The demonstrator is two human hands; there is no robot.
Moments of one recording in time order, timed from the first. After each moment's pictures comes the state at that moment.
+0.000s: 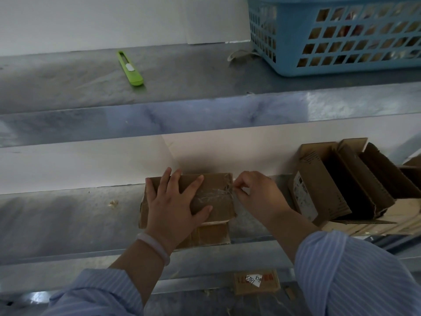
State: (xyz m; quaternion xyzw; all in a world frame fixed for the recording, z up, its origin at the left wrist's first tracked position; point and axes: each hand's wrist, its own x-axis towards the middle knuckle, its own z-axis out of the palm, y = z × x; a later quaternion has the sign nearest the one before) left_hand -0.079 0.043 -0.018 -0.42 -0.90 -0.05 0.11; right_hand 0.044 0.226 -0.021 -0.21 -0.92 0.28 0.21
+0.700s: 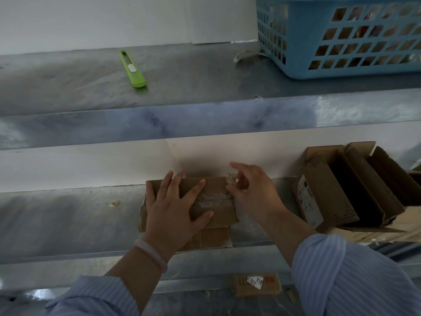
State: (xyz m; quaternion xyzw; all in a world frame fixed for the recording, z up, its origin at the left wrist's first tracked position) left_hand -0.082 0.038 -0.022 -0.43 -0.89 -0.07 0.11; right_hand 0.024 0.223 -0.018 -0.23 -0.88 0.34 0.24
